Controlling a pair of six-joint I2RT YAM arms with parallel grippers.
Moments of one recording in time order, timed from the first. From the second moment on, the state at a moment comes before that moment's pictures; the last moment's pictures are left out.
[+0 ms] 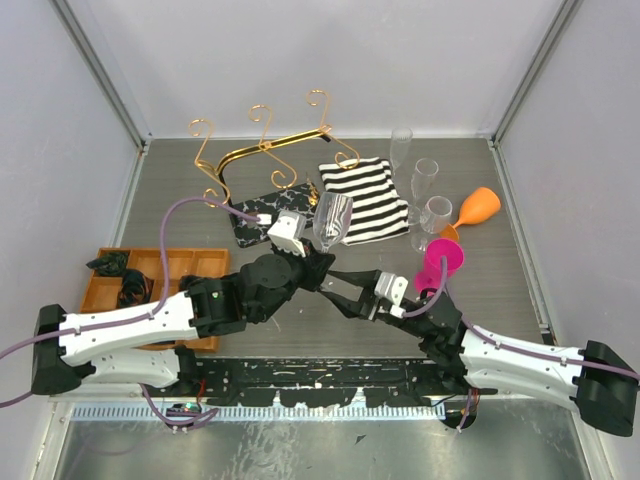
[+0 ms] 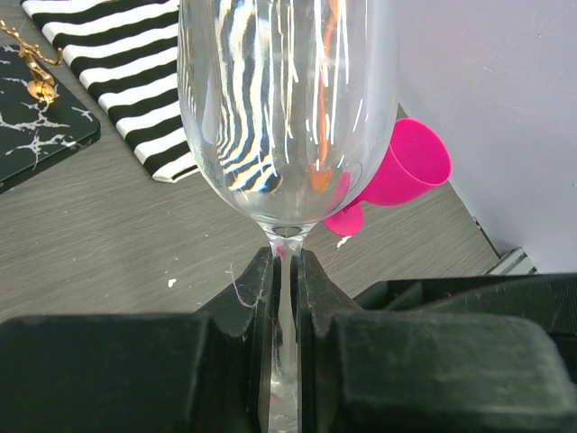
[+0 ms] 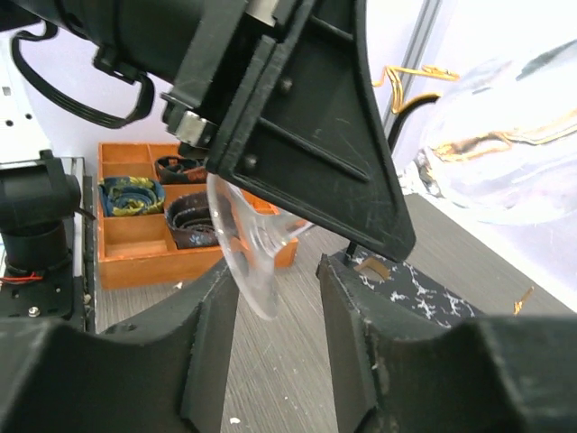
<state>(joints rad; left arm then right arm) -1.29 1.11 0.93 -0.07 -0.62 -0.58 1.06 0.75 0.21 0.86 -0.10 -0.16</state>
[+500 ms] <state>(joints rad) -1.29 1.14 0.98 -0.08 -0.63 -0.61 1.07 0.79 0.21 0.93 -0.12 -0.19</state>
